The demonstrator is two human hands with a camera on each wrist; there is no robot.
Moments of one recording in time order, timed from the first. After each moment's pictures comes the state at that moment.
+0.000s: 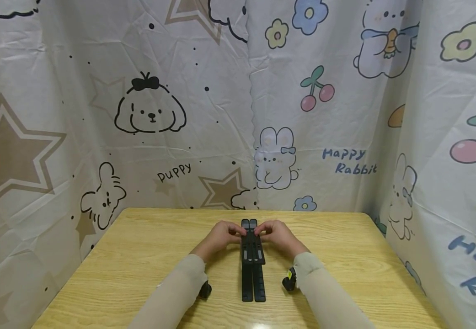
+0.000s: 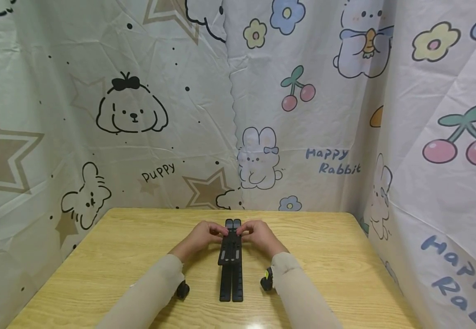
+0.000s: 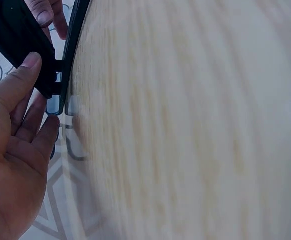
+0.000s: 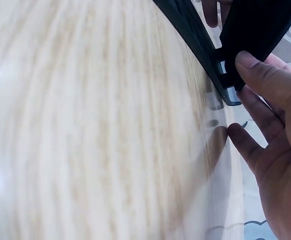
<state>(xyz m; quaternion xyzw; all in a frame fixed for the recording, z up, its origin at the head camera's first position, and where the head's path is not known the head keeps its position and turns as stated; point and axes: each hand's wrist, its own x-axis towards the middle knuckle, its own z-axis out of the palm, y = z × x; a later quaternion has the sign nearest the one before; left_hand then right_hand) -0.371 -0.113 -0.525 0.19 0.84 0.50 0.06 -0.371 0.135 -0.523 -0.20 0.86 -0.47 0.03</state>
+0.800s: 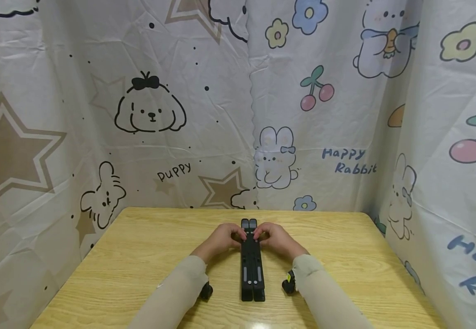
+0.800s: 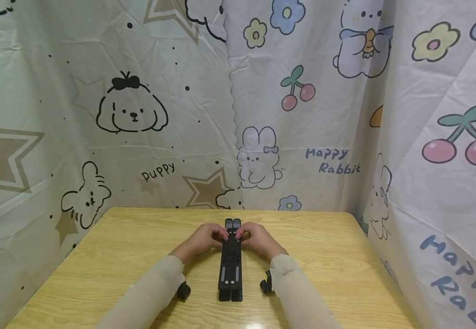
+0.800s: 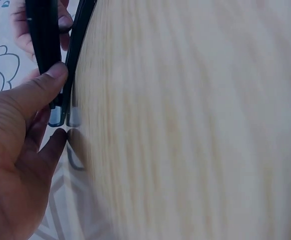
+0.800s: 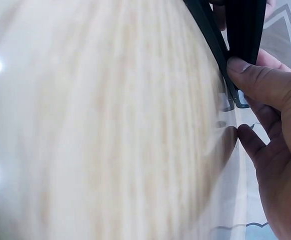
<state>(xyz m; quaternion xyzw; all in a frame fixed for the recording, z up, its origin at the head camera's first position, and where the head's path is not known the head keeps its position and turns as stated) -0.369 -0.107 -0.527 0.23 0.86 0.45 0.06 -0.370 0.133 -0.529 -0.24 0.87 -0.43 0.03</state>
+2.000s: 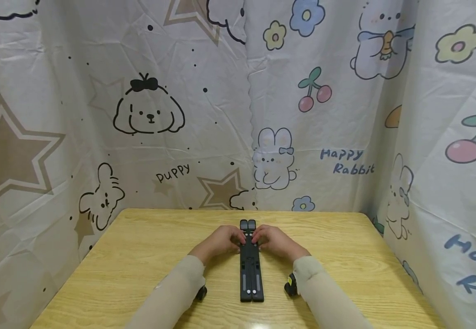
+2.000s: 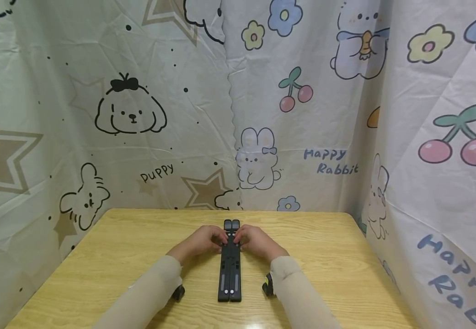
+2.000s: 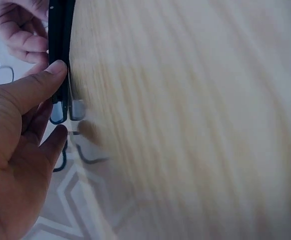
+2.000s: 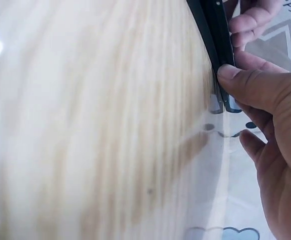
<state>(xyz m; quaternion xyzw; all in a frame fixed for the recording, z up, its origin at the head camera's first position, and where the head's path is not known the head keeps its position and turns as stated) -0.367 -0.107 -0.518 0.27 0.90 0.33 0.08 -0.361 0.137 -0.520 -0.34 0.89 -0.31 0.02</state>
